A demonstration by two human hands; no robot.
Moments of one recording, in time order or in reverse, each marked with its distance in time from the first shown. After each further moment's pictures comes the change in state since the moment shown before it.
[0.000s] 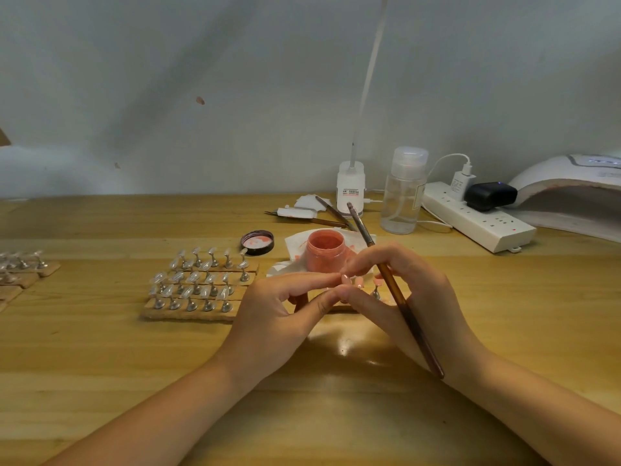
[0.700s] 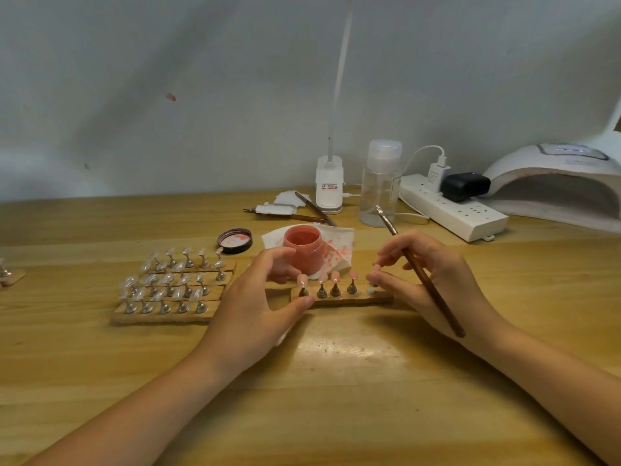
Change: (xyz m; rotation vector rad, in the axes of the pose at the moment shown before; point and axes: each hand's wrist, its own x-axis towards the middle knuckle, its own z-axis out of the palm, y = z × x) left_hand 0.002 -0.018 0.005 0.172 -0.079 -0.263; right_hand -0.012 0.038 -0.040 -0.011 -0.050 0.232
